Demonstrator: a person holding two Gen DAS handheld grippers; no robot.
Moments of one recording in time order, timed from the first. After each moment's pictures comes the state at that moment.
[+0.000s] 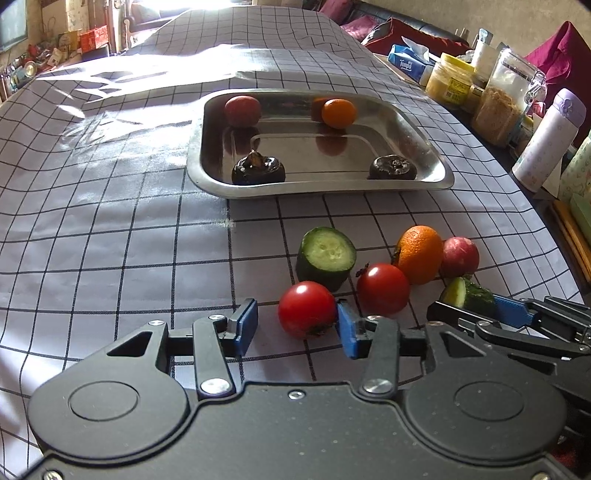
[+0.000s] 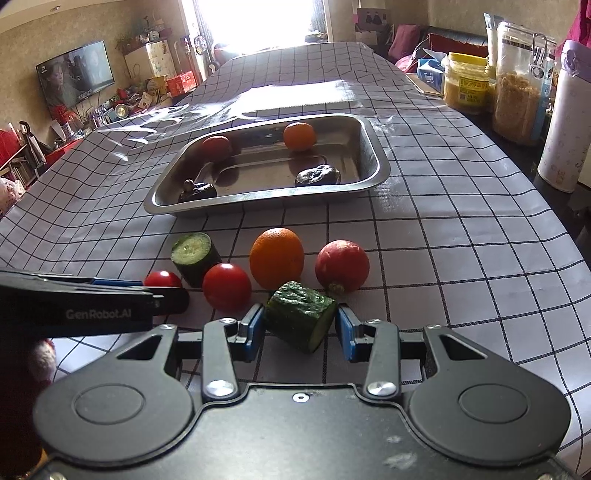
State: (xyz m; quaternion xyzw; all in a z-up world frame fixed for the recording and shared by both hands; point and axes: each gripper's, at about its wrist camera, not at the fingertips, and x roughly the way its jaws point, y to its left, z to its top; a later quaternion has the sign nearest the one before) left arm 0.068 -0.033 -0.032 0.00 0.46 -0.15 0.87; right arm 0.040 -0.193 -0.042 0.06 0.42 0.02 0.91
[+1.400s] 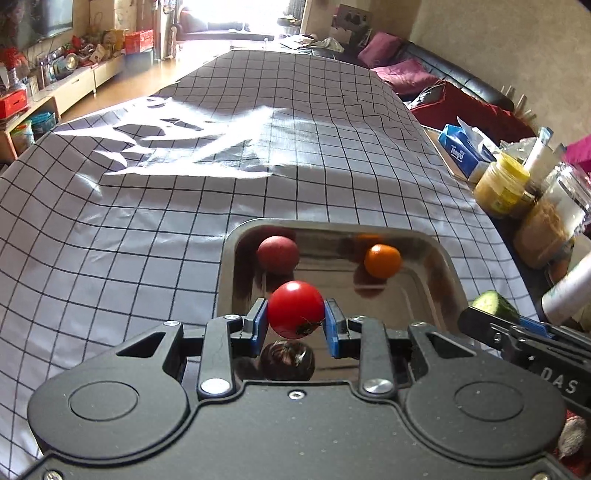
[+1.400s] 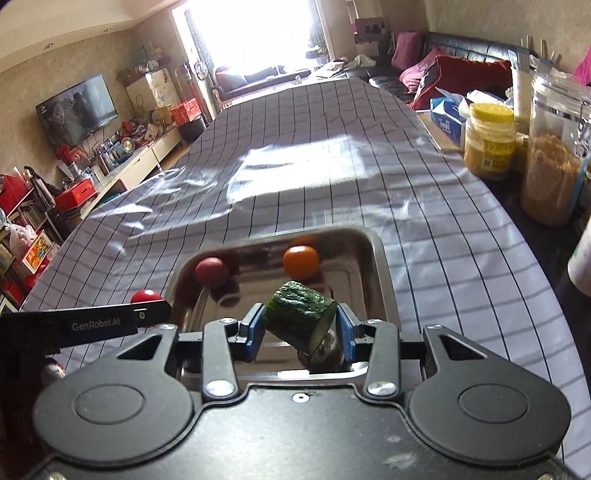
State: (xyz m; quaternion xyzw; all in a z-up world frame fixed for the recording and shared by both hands) left arm 0.187 -0.032 0.029 -0.06 0.44 -0.08 0.89; right arm 0.160 -0.224 0.023 0.11 0.39 0.04 0.91
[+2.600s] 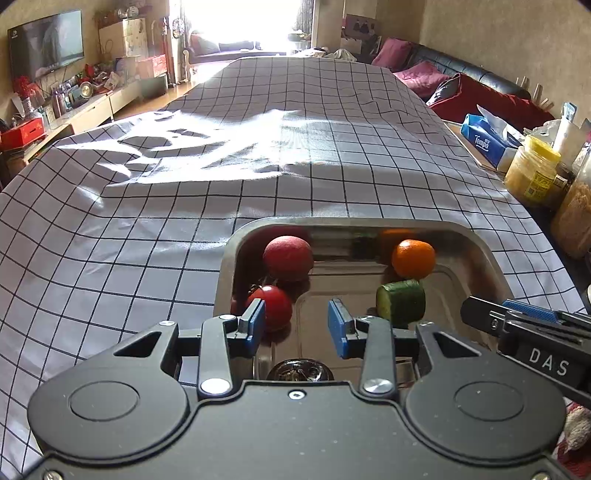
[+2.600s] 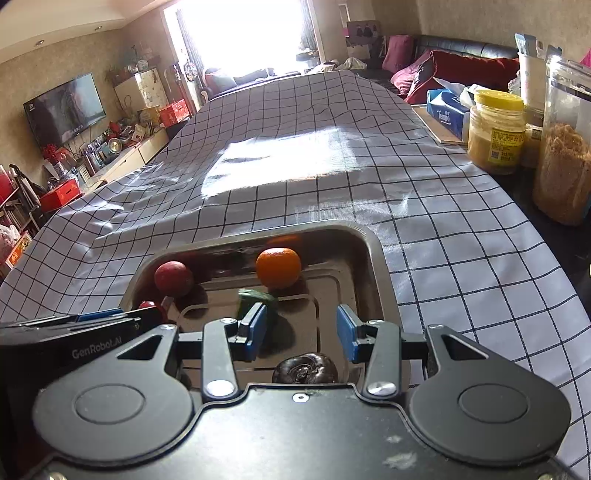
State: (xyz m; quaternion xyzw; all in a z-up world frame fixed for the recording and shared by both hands) left arm 0.194 -0.051 -0.006 -0.01 0.41 -0.04 0.91; right arm 0.194 -0.221 -0.017 0.10 0.39 0.02 0.92
